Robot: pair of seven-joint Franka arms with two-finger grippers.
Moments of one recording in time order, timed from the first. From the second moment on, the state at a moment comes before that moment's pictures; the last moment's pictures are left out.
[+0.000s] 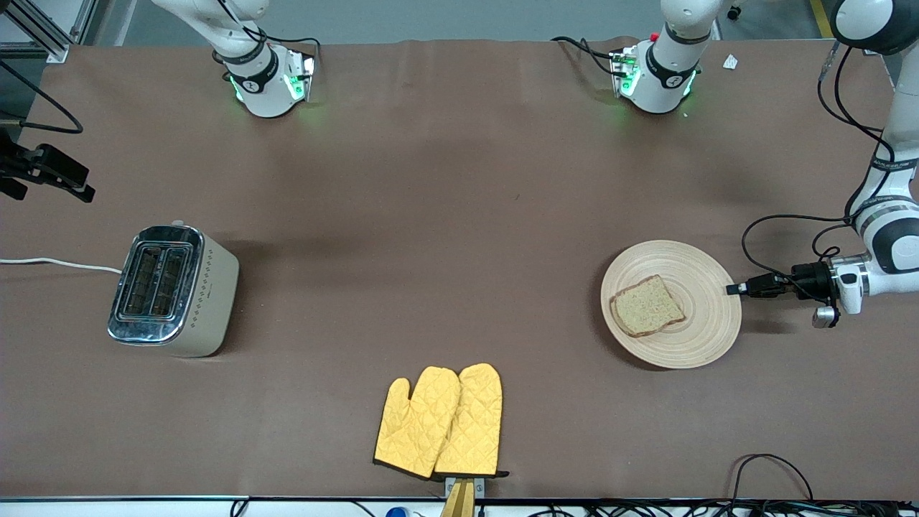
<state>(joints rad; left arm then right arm) 0.66 0.82 -0.24 -1.63 -0.73 1.78 0.86 -0.18 0.00 0.15 -1.51 -0.03 1.55 0.01</state>
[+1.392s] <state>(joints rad) 0.64 0.46 -0.70 -1.41 -0.17 1.70 -0.13 -0.18 0.00 0.15 -1.51 -0.03 1.55 0.01</state>
